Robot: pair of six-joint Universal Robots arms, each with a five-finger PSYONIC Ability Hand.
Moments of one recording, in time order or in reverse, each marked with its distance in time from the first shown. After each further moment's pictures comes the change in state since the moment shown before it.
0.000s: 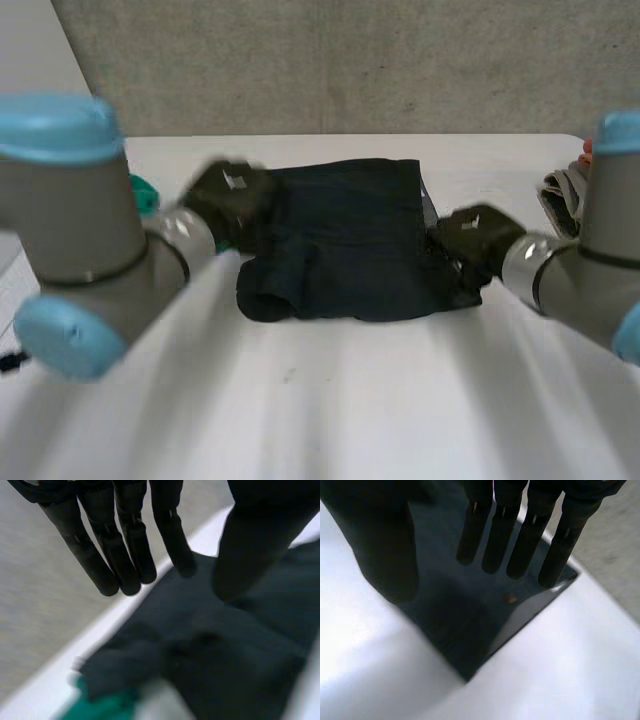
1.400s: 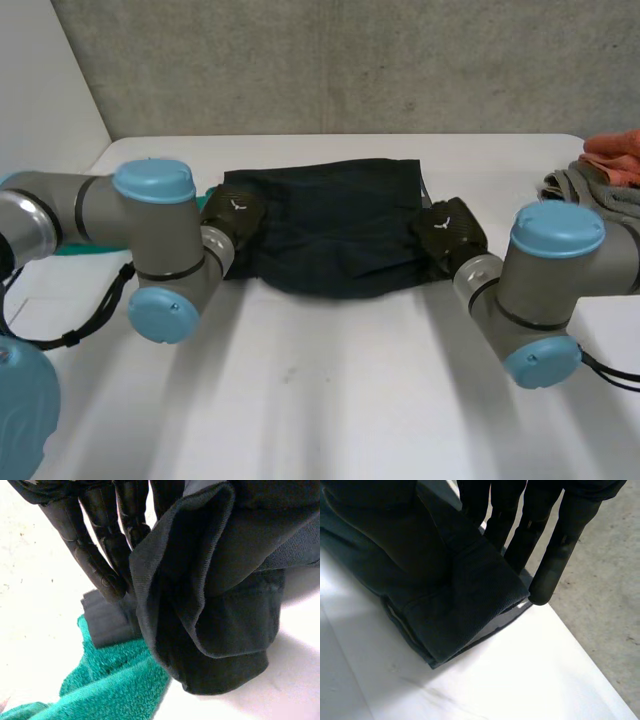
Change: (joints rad) left arm 0.059 -0.436 0.289 0.131 -0.110 0.230; right arm 0.068 0.249 0.039 -0.600 0.133 -0.017; left_hand 0.121 0.197 0.203 0.213 0.186; right_hand 0.311 0.400 0.397 0.432 0.413
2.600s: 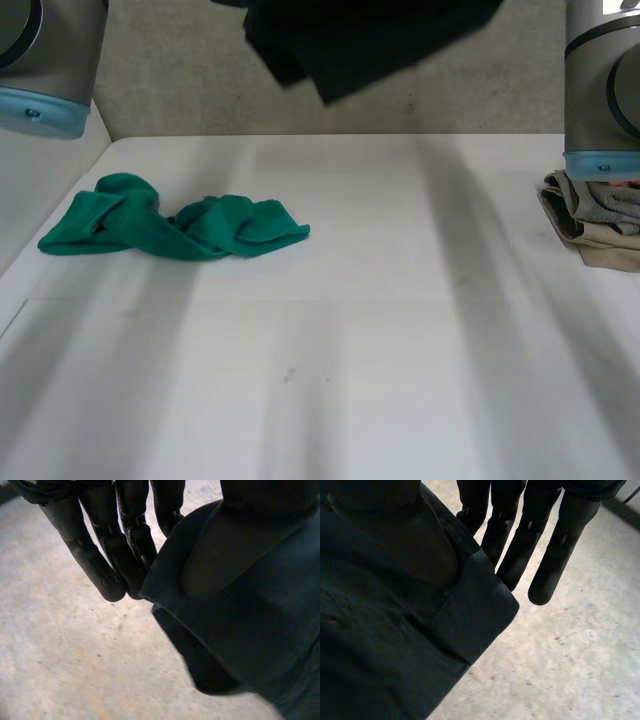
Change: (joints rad) left arm 0.079 0.352 0.382 0.207 0.126 -0.234; right arm -0.046 -0.288 -0.407 -0.260 0.123 0.215; left_hand 0.022 0.010 0.005 0.004 0.031; right_hand 0.029 0.000 0.023 0.005 0.023
